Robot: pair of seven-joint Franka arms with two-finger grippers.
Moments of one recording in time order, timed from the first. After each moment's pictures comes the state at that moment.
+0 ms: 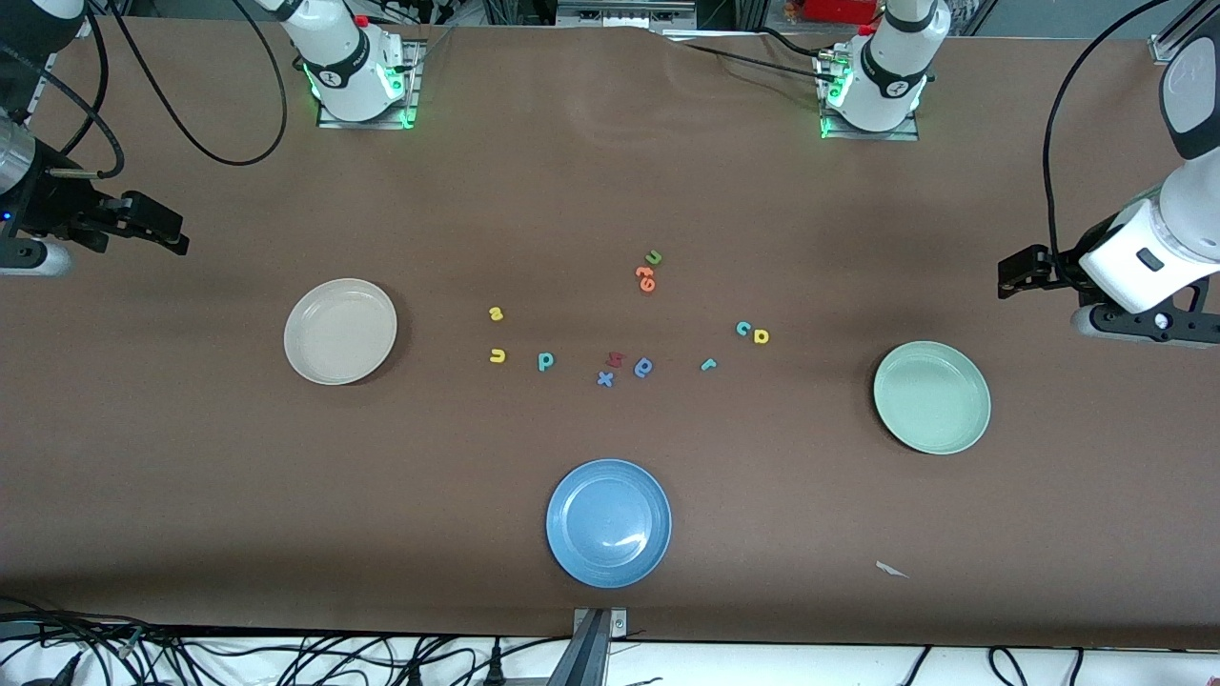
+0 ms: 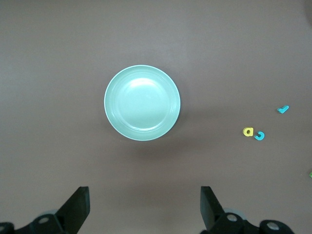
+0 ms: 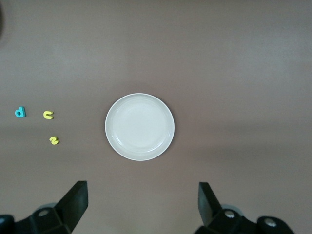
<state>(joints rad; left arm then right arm) 0.01 0.16 -0.04 -1.55 0.03 1.62 0.06 -0.02 0.03 0.03 -1.63 0.00 1.62 0.03</state>
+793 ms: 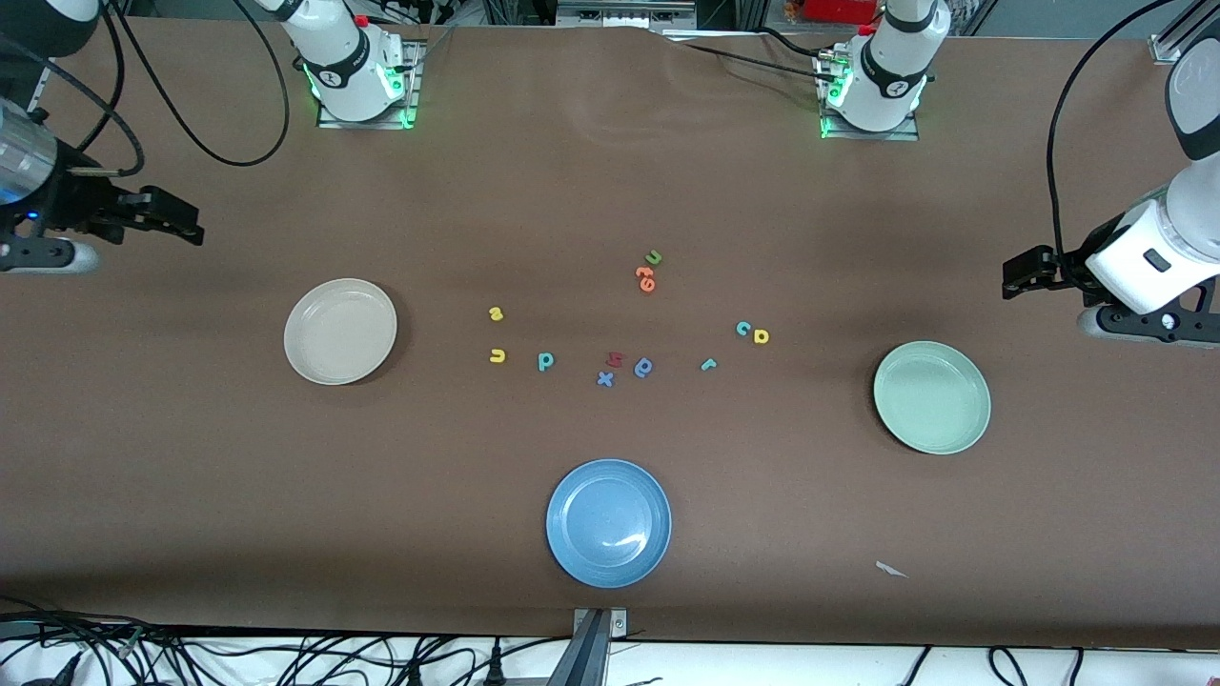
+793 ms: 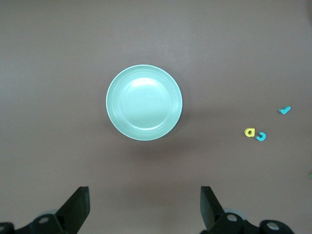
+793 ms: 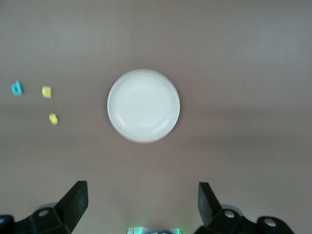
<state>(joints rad) 0.02 0.16 -0.04 -1.55 0.03 1.62 0.06 0.01 0.05 0.04 -1.63 0.00 1.51 0.03</state>
